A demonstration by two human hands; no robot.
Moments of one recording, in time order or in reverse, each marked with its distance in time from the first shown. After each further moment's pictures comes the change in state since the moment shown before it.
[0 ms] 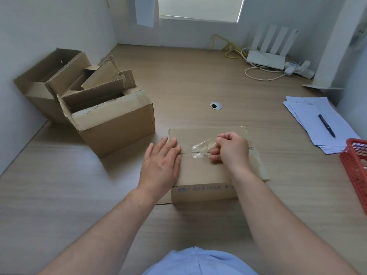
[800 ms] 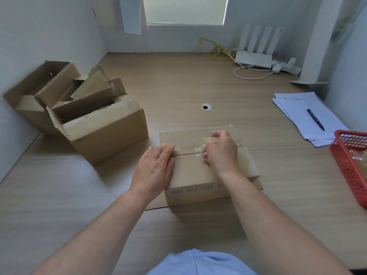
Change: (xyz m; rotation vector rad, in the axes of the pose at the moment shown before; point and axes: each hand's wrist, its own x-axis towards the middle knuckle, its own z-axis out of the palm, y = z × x) left_hand 0.005 -0.001 -0.010 -0.014 -0.164 0.014; right_hand 0.000 0.007 -0.003 -0.361 0.016 -0.233
